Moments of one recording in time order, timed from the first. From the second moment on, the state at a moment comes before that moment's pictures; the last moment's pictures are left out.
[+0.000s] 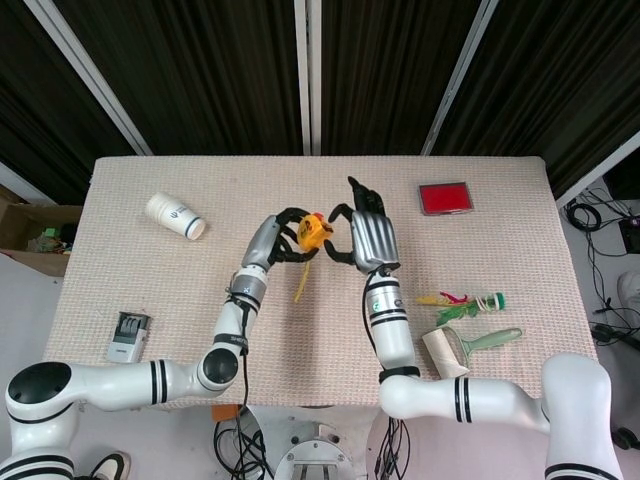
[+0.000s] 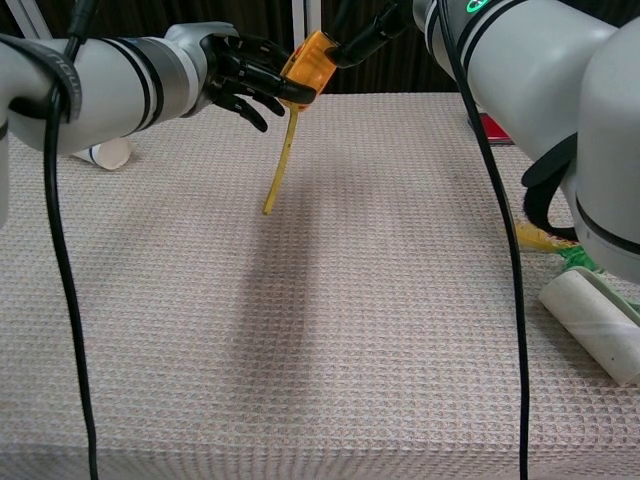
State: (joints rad) left arm -0.91 -1.77 -0.59 -1.59 0.44 1.05 0.13; right arm 0.95 -1.81 0.52 -1.67 -0.67 1.36 -0.61
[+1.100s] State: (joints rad) left arm -0.91 -1.75 -0.56 -1.60 0.46 1.03 0.08; right arm 0.97 -1.85 0.53 -1.60 -0.68 1.35 -0.60
